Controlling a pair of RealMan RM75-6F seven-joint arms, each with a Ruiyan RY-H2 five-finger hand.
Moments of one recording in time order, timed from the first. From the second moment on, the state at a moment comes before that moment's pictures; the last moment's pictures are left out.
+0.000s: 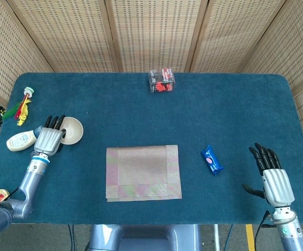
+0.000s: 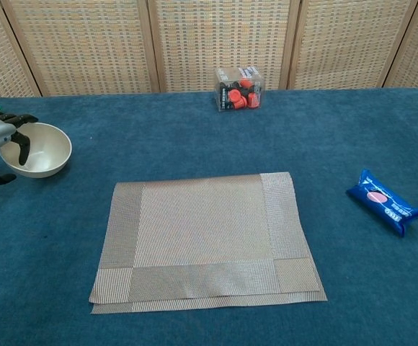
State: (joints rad) left arm -0.60 -1.63 -0.08 -0.90 1.23 0.99 0.30; right arm 0.13 -1.23 0.06 -1.60 -1.57 1.49 0.07
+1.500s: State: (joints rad) left arm -0.40 -1.53 0.11 -1.51 1.66 1.36 0.43; right arm 0.12 -1.23 0.05 -1.63 -1.61 1.52 0.05
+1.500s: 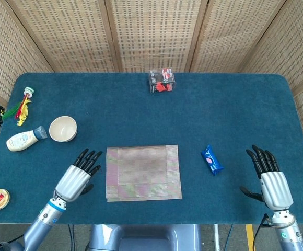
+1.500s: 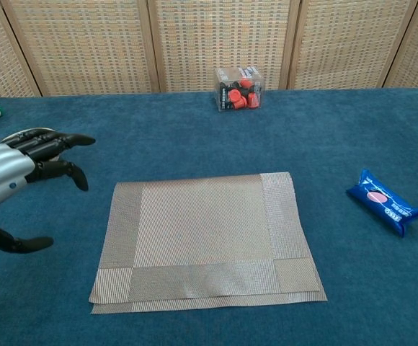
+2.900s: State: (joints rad) left arm -0.36 -1.75 0.11 -1.35 1.67 1.24 0.47; right arm 0.11 -1.22 0.05 -1.64 -1.63 1.55 0.07
